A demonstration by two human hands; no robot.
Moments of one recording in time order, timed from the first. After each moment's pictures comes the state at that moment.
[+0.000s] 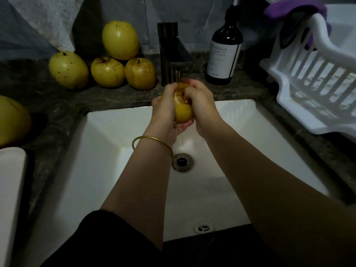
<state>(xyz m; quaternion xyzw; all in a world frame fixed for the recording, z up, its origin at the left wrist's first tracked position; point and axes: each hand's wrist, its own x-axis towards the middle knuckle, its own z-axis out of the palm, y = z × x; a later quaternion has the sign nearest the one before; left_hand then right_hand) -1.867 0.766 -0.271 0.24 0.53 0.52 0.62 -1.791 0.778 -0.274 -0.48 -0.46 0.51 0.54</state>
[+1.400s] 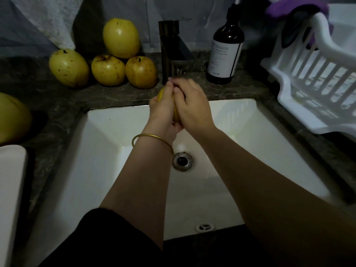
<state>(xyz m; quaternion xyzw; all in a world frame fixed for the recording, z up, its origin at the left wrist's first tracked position) -1.871 0.765 -0.272 0.19 0.49 0.56 0.65 -1.802 0.781 -0.291 -0.49 -0.72 0.11 0.48</state>
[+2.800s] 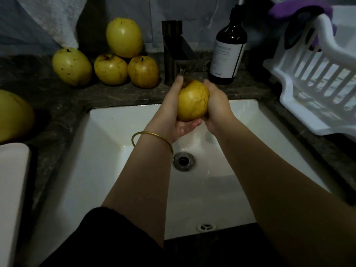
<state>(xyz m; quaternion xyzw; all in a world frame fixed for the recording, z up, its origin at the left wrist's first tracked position) -1.872 0.754 -0.258 0.24 0.50 0.45 0.70 -1.778 0.791 -0.273 -0.51 -0.30 0.58 0.56</state>
